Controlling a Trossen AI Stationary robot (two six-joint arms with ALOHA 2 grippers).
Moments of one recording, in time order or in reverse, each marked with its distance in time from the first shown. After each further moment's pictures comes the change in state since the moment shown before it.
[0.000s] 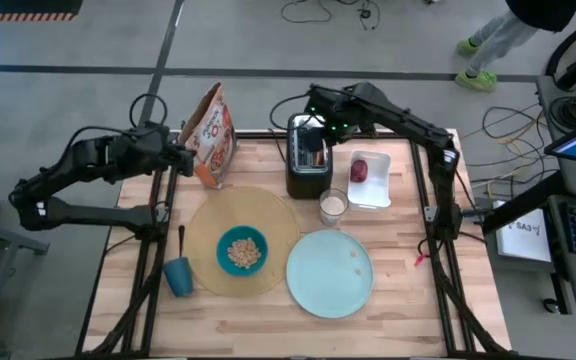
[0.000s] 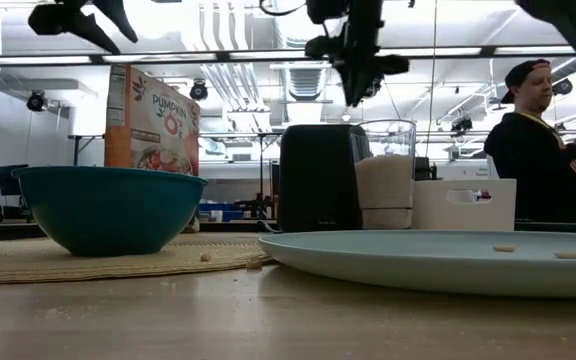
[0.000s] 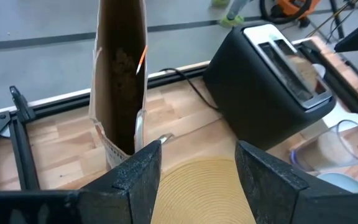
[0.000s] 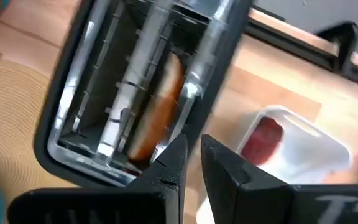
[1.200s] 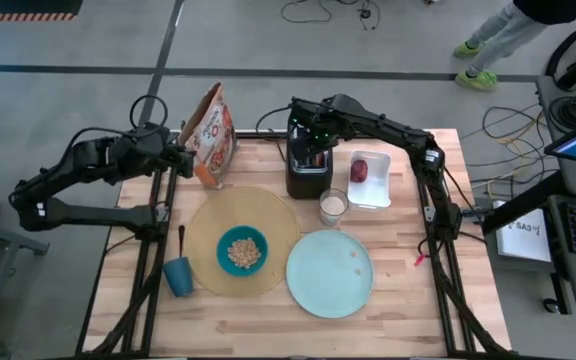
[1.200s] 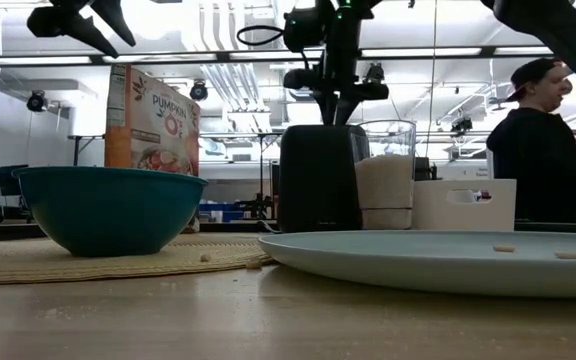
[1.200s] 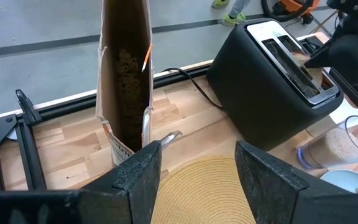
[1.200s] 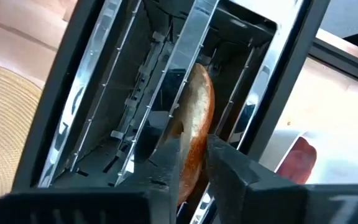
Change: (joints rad) left arm 0.000 -0.013 -0.017 0.000 -0.009 0.025; right arm 0.015 0.112 -0.031 0.108 0.022 0.002
